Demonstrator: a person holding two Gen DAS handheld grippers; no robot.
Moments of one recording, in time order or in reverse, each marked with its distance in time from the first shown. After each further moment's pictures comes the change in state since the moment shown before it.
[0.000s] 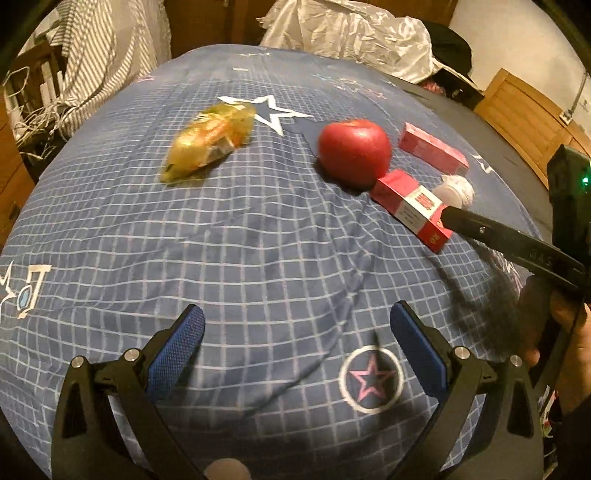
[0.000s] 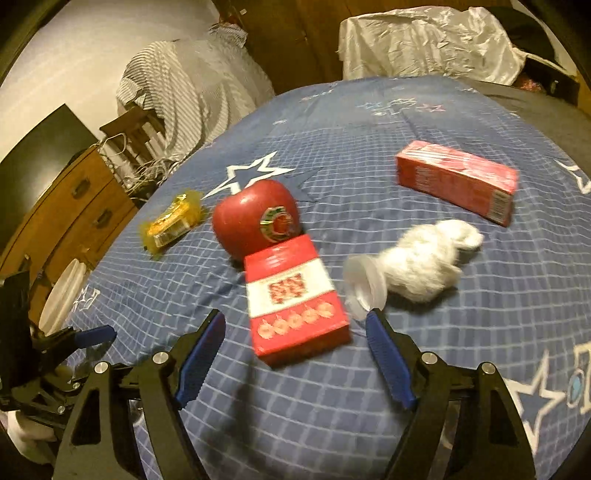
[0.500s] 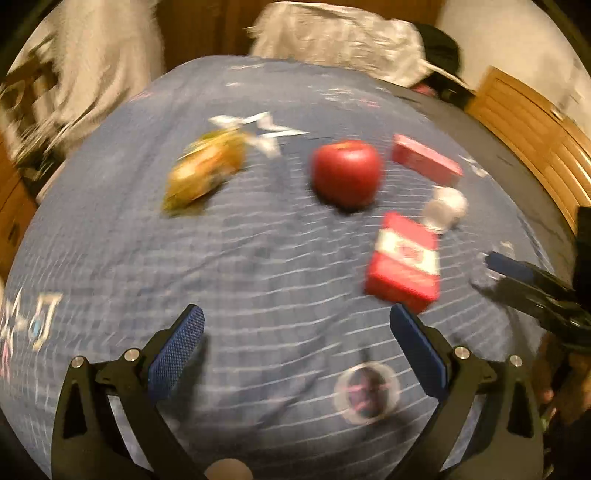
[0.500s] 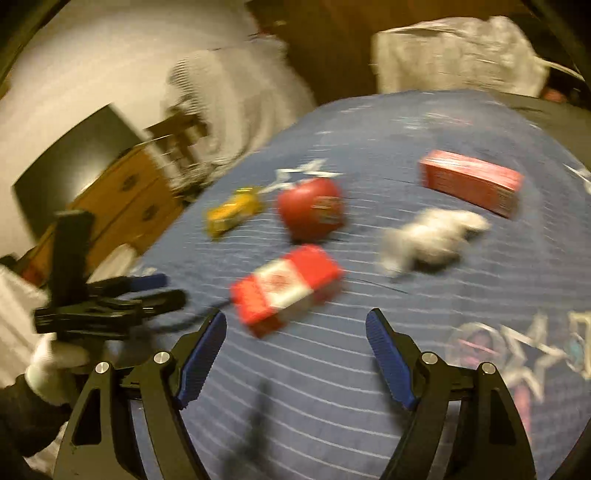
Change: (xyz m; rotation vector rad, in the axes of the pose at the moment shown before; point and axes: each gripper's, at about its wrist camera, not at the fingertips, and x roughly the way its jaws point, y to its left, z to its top) left arm -0.006 -0.017 0.022 0.096 -0.025 -0.030; right arm -0.051 0.003 -0.030 -0.035 -0.058 0.104
